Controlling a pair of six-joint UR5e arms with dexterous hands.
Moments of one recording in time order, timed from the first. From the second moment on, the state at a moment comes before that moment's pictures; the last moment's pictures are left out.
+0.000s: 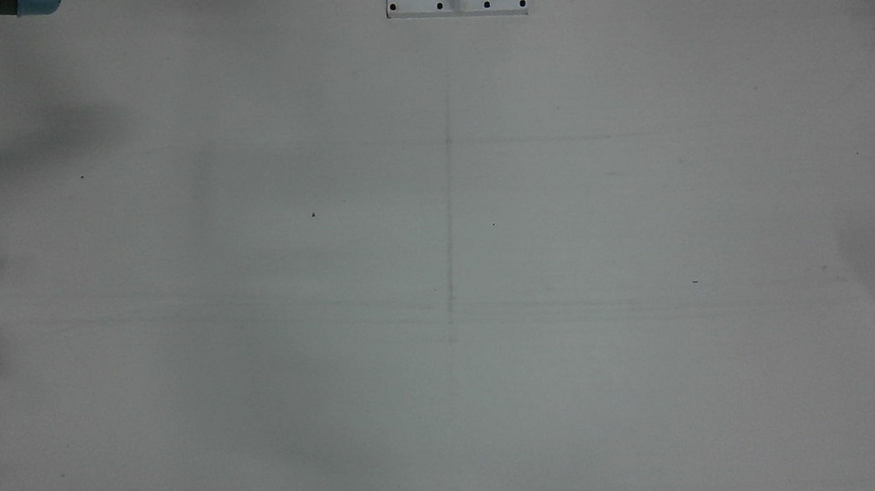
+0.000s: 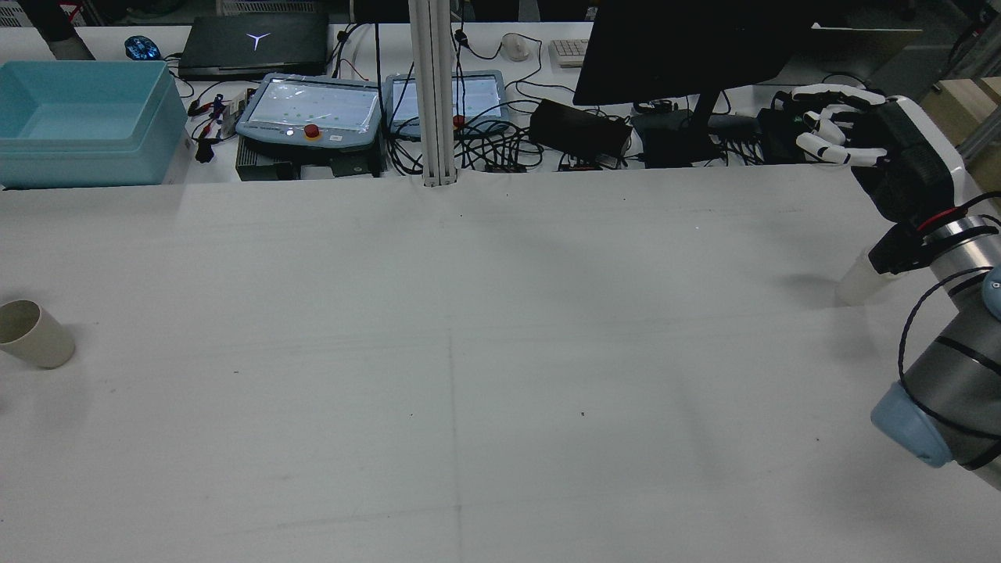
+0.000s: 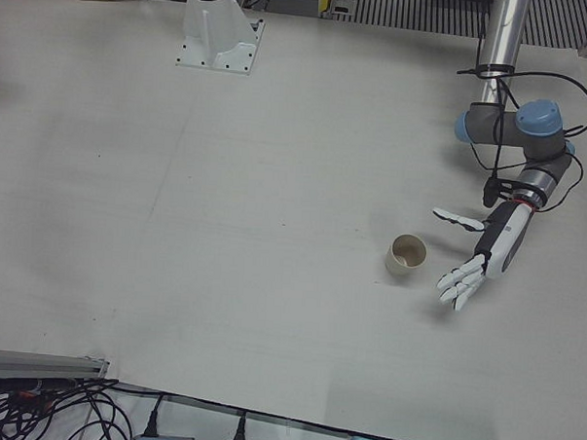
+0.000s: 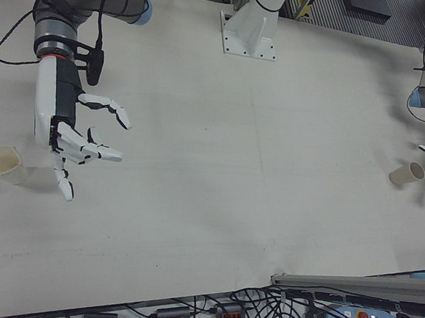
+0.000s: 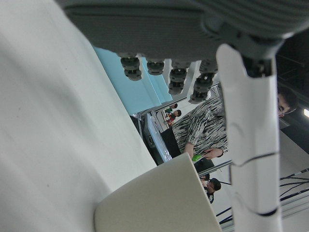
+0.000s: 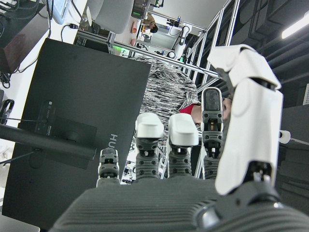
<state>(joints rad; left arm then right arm) -1.12 -1.54 -1.15 -0.73 1.51 0.50 1.05 -1.47 1.86 -3.33 -1.07 -0.33</state>
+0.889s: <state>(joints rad) -0.98 -1.57 -1.09 -0.76 1.35 0.50 1.04 -1.48 1.87 -3.33 -1.07 -0.33</state>
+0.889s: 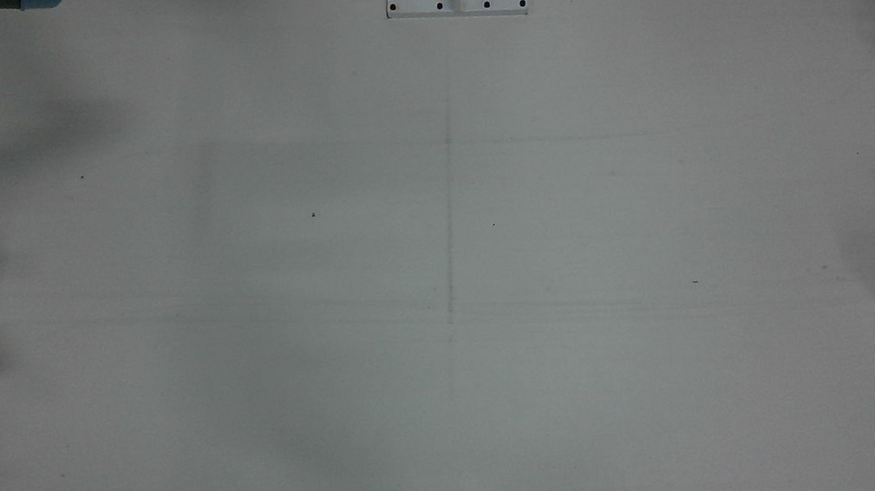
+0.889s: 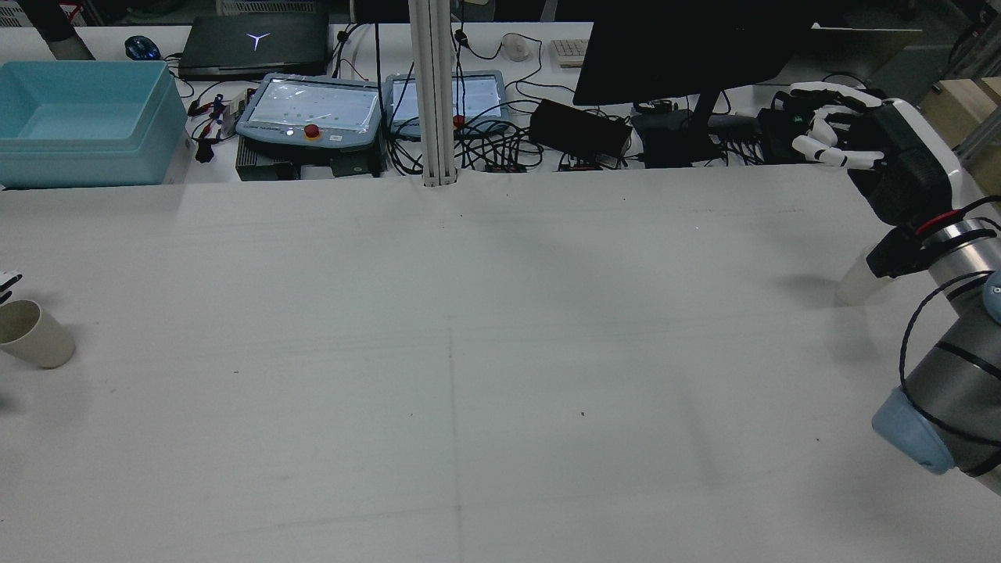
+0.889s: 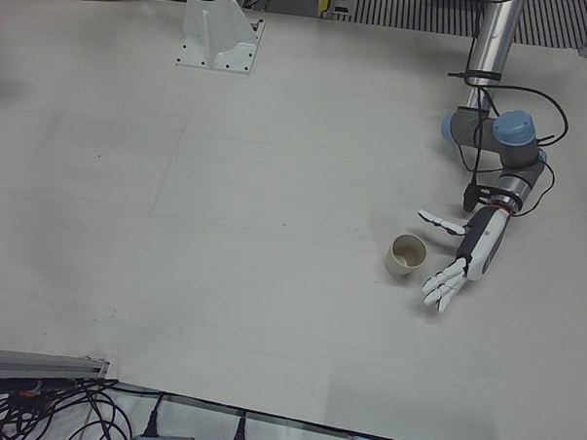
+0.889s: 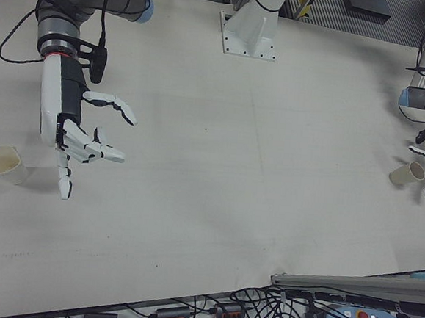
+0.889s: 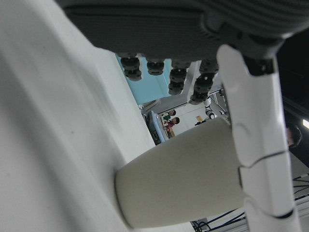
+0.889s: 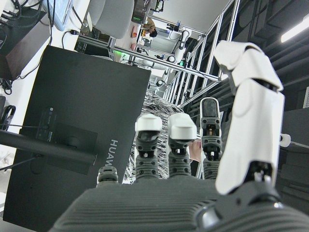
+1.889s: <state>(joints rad) -0.96 -1.63 -1.07 -0.74 1.32 0.50 1.04 -1.50 1.87 -3.33 -1.07 -0.33</state>
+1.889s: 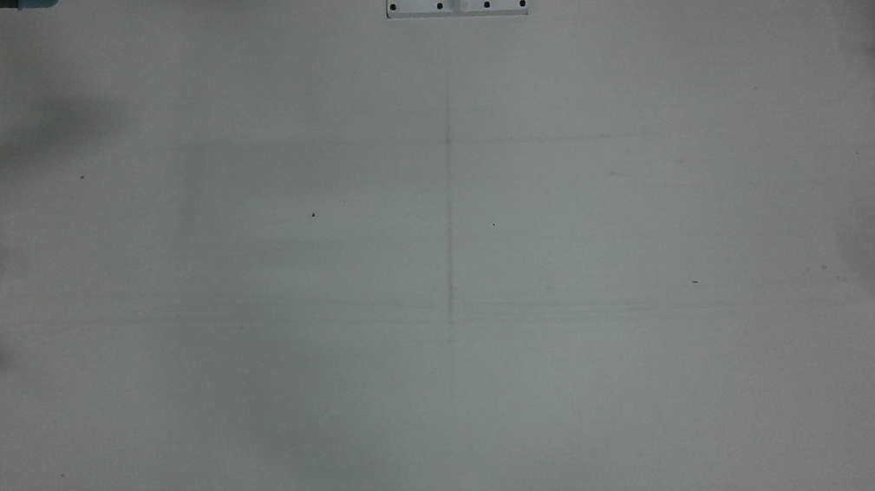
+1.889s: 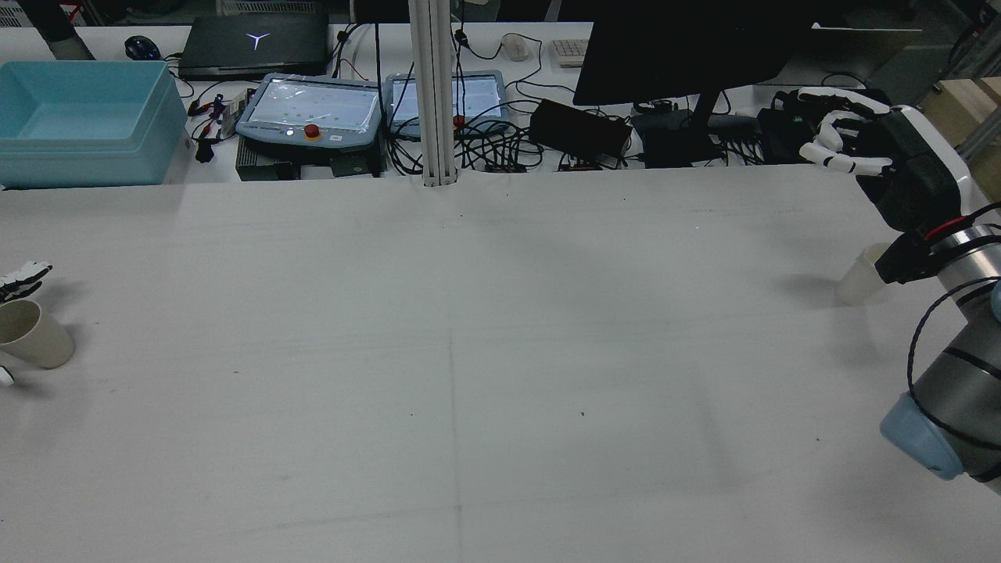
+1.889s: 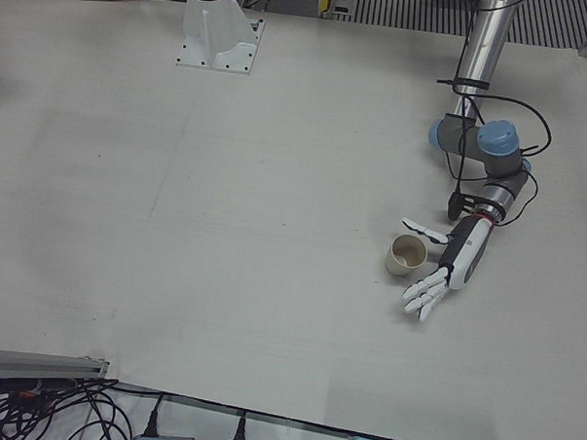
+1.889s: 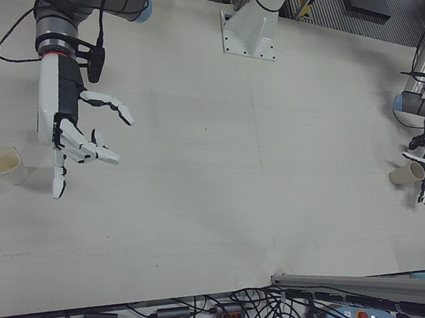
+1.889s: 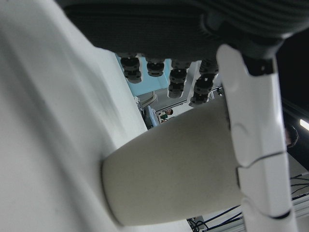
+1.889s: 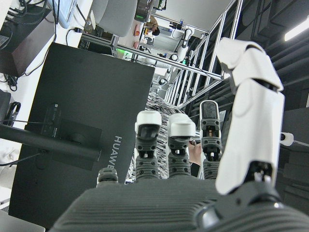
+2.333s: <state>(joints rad) -0.95 -1.64 -1.08 -0.73 1.32 0.50 1.04 -1.53 1.89 -3.33 -1.07 -0.32</state>
